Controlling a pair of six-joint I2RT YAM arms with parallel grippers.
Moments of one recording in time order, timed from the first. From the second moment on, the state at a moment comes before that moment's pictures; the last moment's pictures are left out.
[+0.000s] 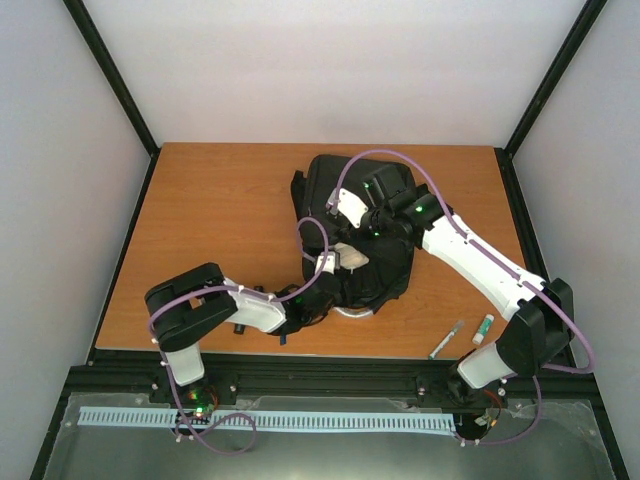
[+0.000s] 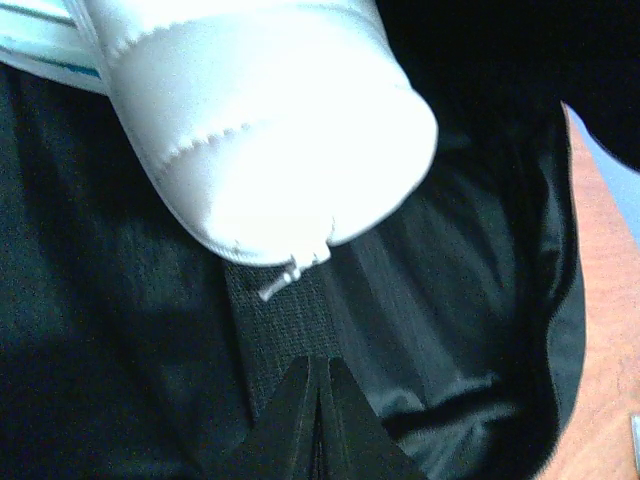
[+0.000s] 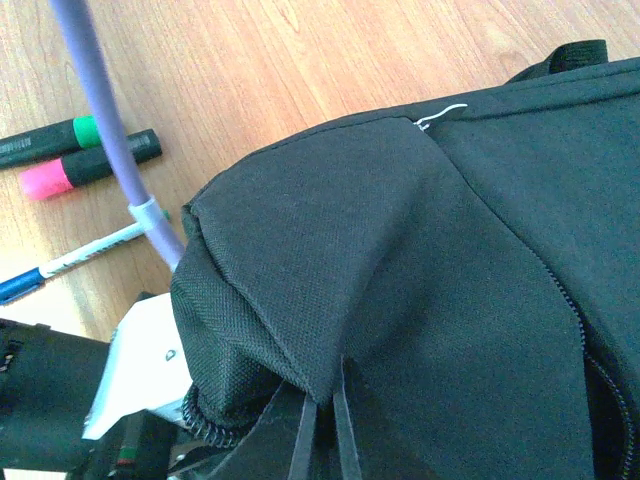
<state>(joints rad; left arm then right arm) -1.07 1.77 0.67 0.56 -0.31 -0.89 0.63 1.49 1.36 -0.75 -0.29 -0.44</state>
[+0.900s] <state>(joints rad) -0.99 1.81 0.68 0.65 -0.16 -0.87 0.62 1.47 1.29 -0.72 -0.27 -0.45</state>
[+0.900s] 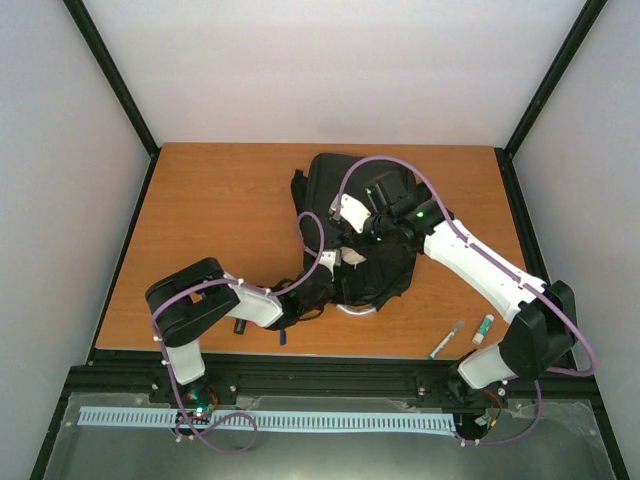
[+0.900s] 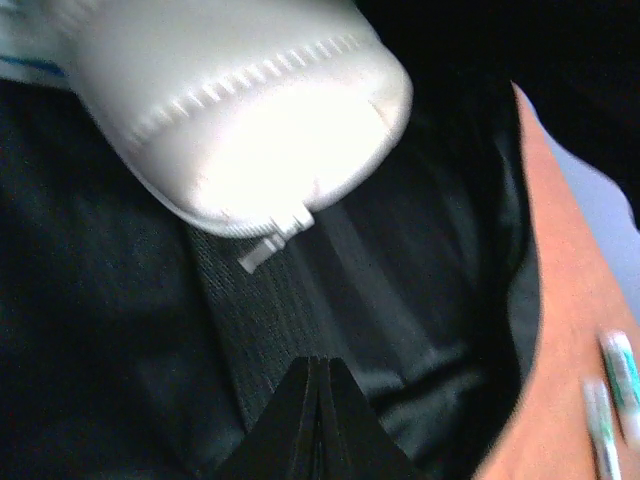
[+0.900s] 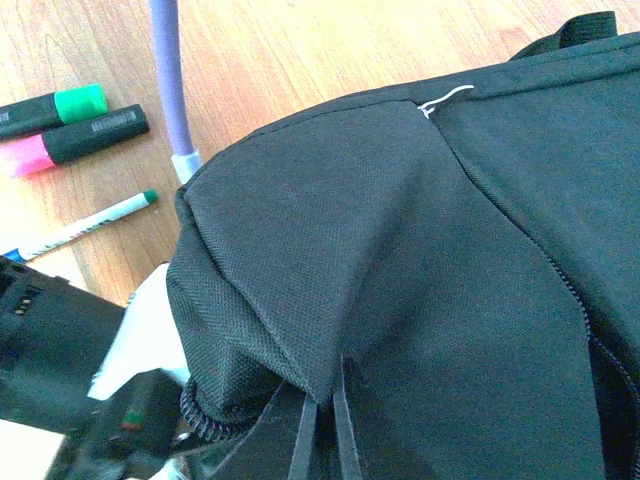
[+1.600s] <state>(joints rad) -0.99 1.11 0.37 0.30 0.01 -0.63 0.58 1.36 1.00 -0.64 -0.22 -0.54</state>
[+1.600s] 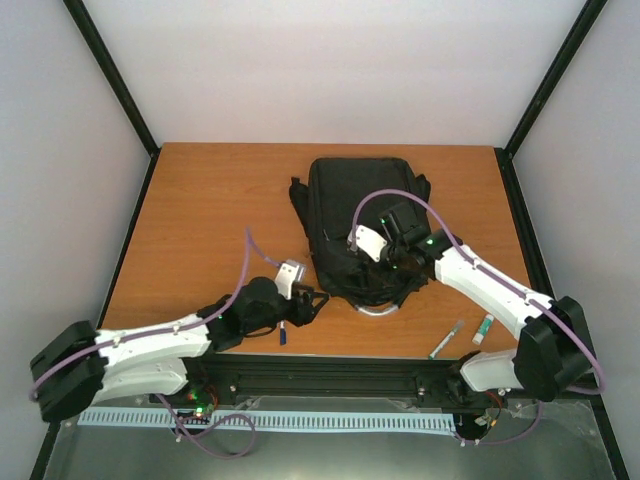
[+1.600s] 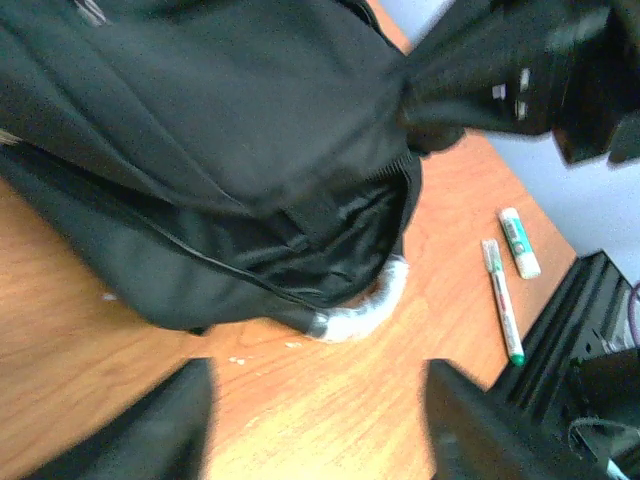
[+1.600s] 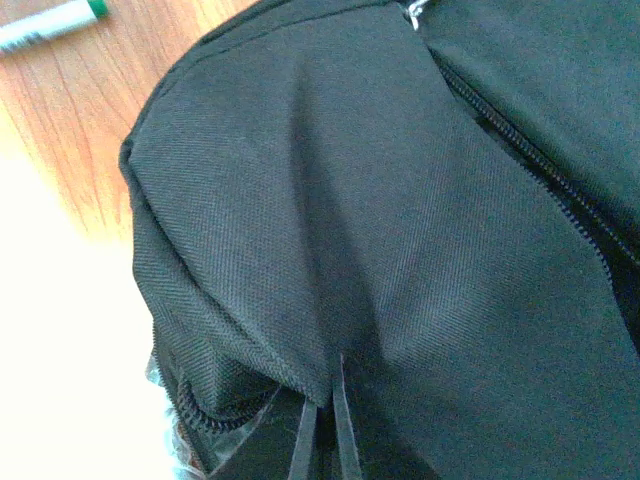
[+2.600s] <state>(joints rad) -0.86 1.15 0.75 -0.38 -0.34 -0.66 0.42 1.25 0.80 -0.59 -0.21 -0.56</state>
